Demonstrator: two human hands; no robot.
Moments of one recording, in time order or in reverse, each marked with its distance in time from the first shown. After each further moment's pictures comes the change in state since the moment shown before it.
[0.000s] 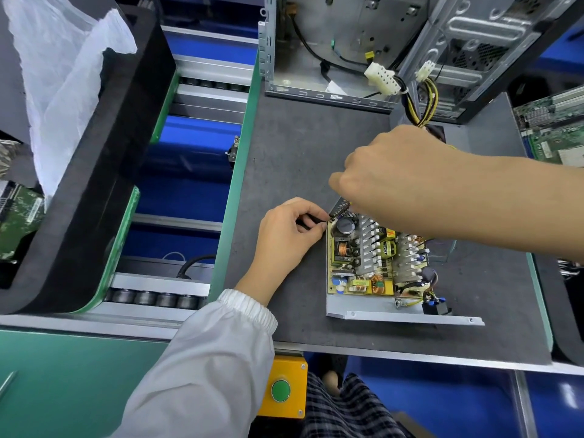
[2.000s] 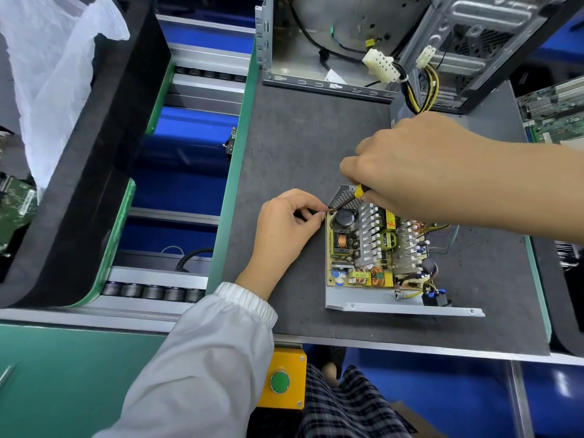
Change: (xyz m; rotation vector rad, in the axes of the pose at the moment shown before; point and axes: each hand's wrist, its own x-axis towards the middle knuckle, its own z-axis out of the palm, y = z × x) left_hand -0.001 0.000 0.001 0.013 0.051 0.061; right_hand -0.002 0.010 0.030 0.026 0.093 0.026
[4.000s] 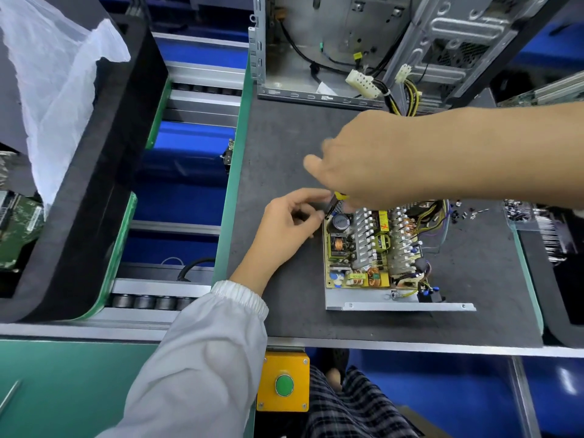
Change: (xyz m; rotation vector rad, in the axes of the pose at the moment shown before) left_hand 0.007 0.008 -0.010 -0.263 -0.165 -0.015; right_hand 0.023 -0.001 -0.039 -0.139 -0.227 -0.117
